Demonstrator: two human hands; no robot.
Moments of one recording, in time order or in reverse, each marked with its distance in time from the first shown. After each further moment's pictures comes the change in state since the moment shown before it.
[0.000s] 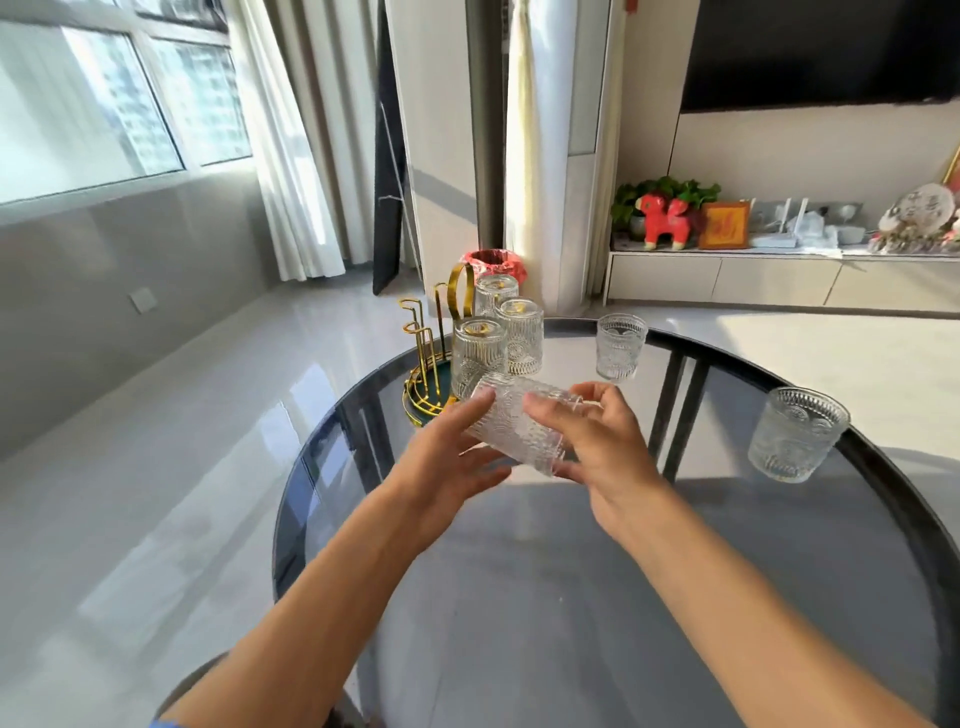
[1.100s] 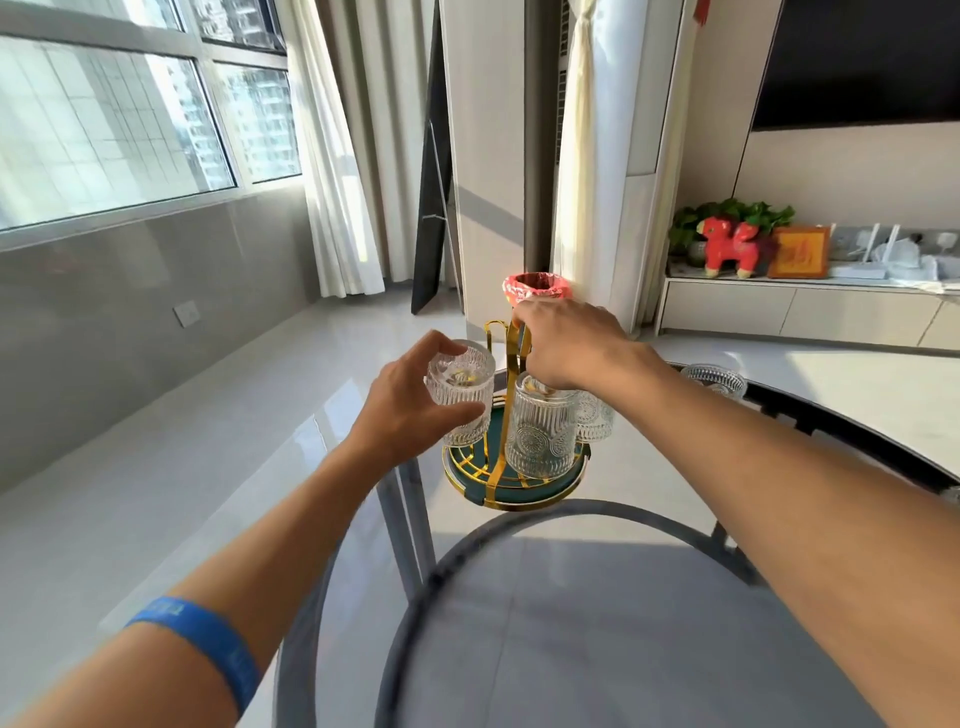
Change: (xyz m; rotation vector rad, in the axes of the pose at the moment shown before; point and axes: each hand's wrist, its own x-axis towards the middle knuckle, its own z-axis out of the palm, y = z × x) left_hand 0.110 0.095 -0.094 1.045 0.276 0.733; right_hand 0.186 -0.058 0.107 -1.523 -0.271 -0.573
